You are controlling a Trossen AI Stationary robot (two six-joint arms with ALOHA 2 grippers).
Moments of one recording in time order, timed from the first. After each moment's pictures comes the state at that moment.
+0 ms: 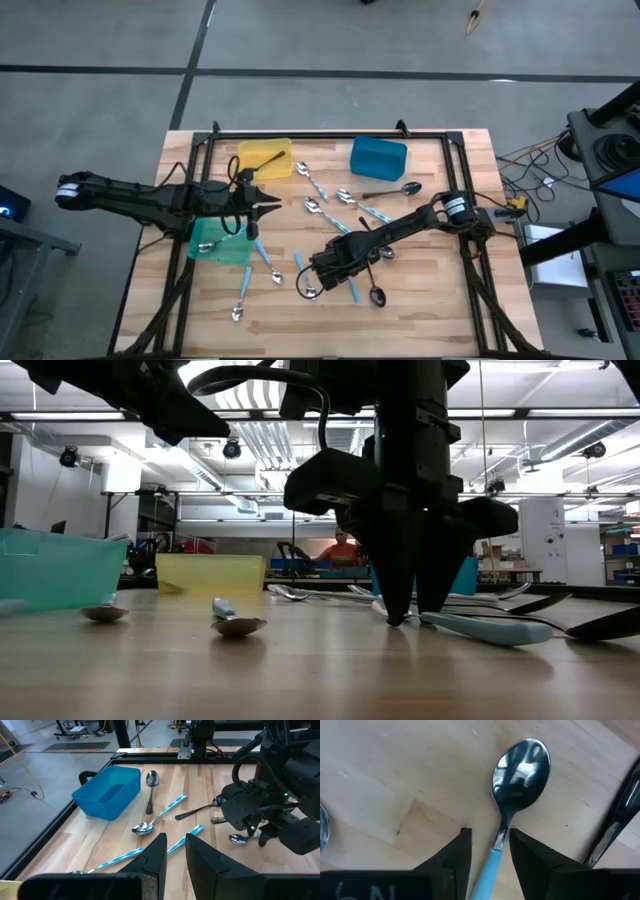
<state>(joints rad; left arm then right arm) -0.06 0.86 0.55 -0.04 -0.24 -0.01 0.27 2.20 1.62 -0.90 -0.11 1.31</state>
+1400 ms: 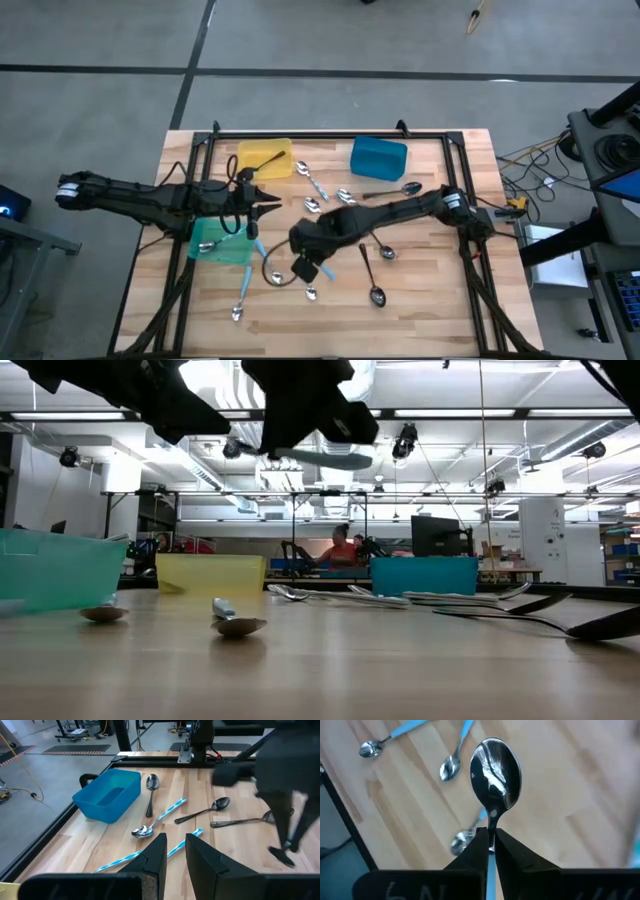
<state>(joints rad) -0.06 0.85 0.55 -0.02 -0.24 -0.02 0.19 2.18 2.11 -1.05 -0.03 0.77</state>
